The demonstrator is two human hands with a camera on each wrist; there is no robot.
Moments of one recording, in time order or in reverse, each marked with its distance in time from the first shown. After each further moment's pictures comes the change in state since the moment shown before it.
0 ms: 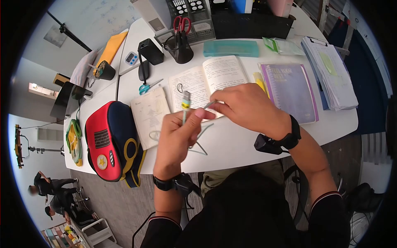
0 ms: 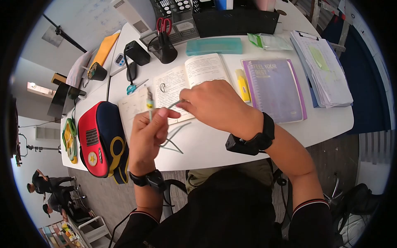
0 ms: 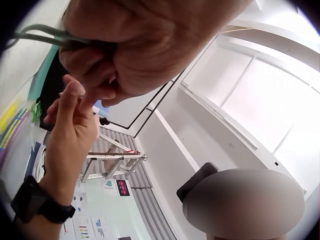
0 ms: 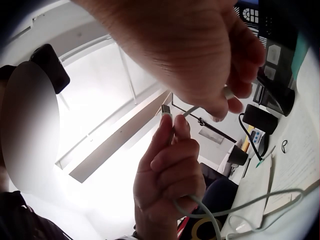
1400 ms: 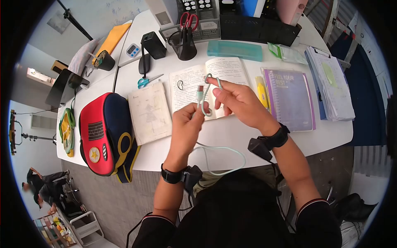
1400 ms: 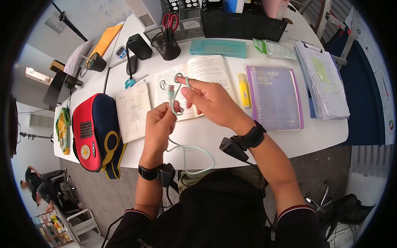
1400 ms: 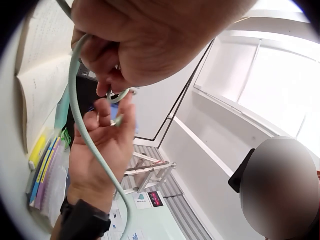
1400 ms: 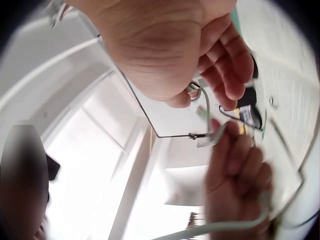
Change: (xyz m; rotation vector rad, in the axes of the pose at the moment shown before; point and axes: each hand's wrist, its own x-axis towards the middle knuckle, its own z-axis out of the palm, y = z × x) left_hand 0.031 -0.052 0.002 0.099 0.182 0.073; right_hand -0.001 0.019 0.027 0.855 -0.092 0.420
